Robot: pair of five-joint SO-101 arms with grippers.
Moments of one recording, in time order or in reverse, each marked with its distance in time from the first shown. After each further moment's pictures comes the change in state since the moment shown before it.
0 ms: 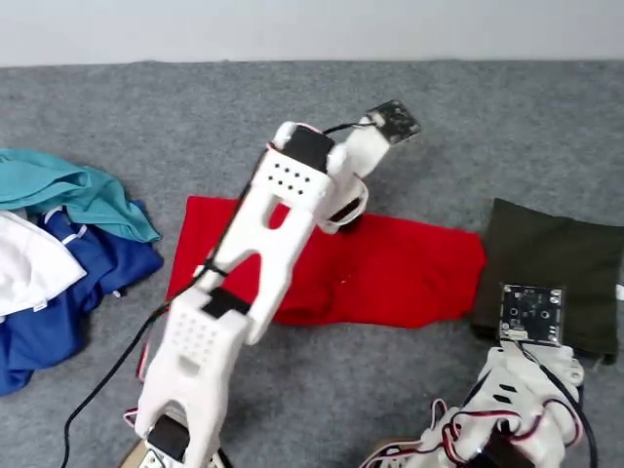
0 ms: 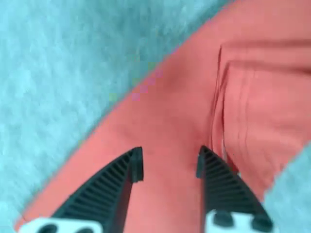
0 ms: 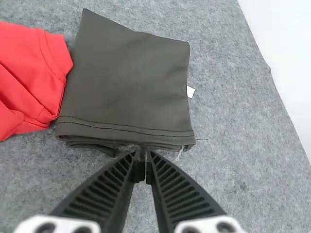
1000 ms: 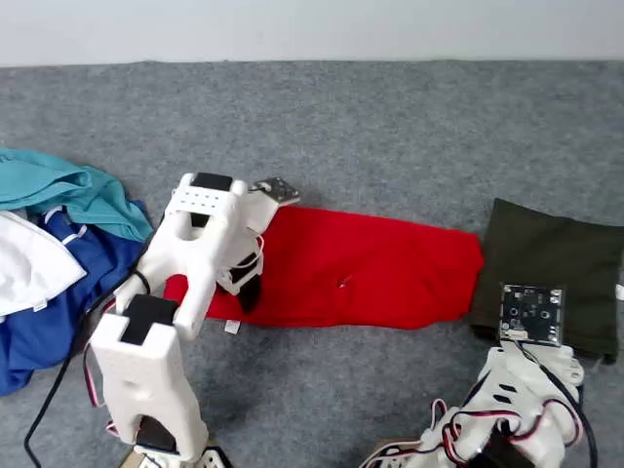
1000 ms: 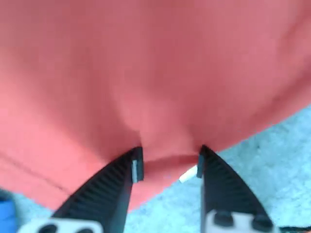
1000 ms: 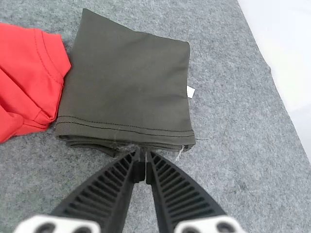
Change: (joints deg) left arm -19.1 -16.6 51.0 -10.3 -7.4; right arm 0.0 0.0 0.0 0.0 0.0
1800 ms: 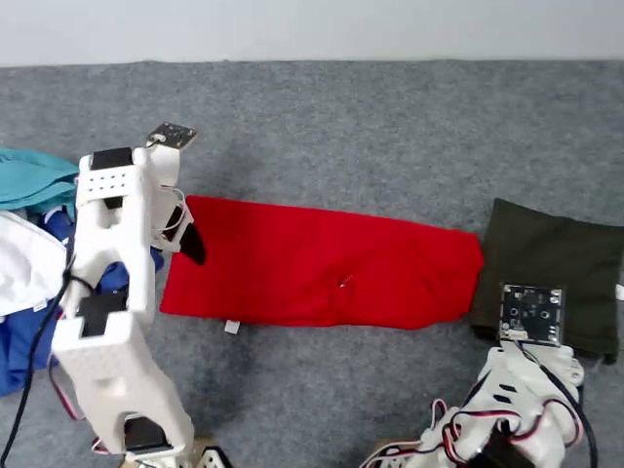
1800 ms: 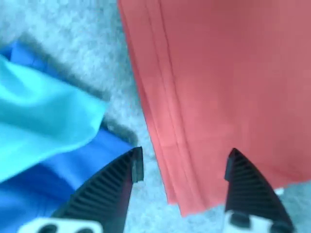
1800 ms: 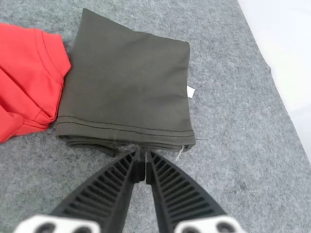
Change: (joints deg) left arm -19.1 5.4 -14.0 -2.6 5.0; right arm 0.0 0.0 0.0 0.0 0.0
